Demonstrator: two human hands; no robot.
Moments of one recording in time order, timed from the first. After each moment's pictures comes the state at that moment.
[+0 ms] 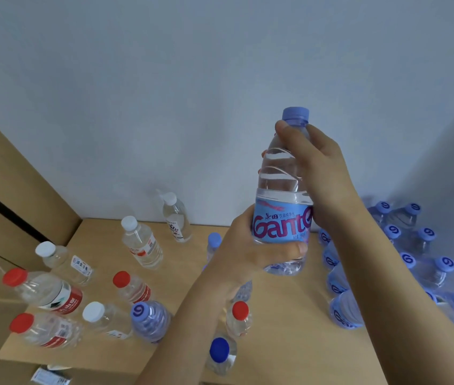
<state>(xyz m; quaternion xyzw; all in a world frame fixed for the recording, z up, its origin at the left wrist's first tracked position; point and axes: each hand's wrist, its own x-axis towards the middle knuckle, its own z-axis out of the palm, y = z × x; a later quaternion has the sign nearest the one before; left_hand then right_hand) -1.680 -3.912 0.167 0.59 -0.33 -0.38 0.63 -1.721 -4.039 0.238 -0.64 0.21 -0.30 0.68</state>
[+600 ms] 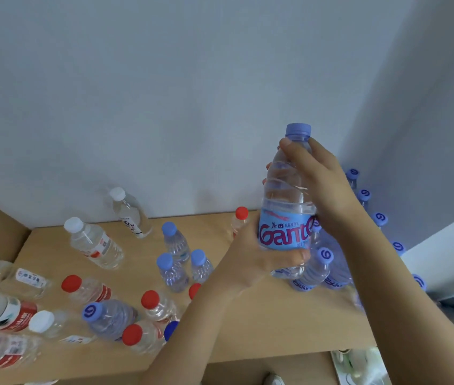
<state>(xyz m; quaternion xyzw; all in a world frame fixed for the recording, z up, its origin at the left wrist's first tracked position) -1.750 -3.965 0.125 0.56 -0.39 -0.43 0.59 -1.817 -4.088 0.200 -0.60 0.26 -0.30 0.69</state>
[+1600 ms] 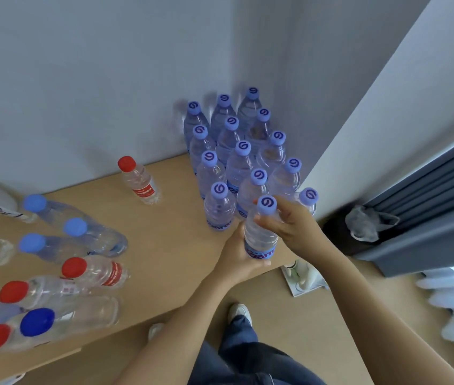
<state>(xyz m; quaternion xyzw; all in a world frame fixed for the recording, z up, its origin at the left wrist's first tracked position) -1.912 -4.035 -0.084 0.65 -0.40 -0.49 0.43 -2.035 -4.127 0.004 -0.76 0.42 -0.14 0.47</state>
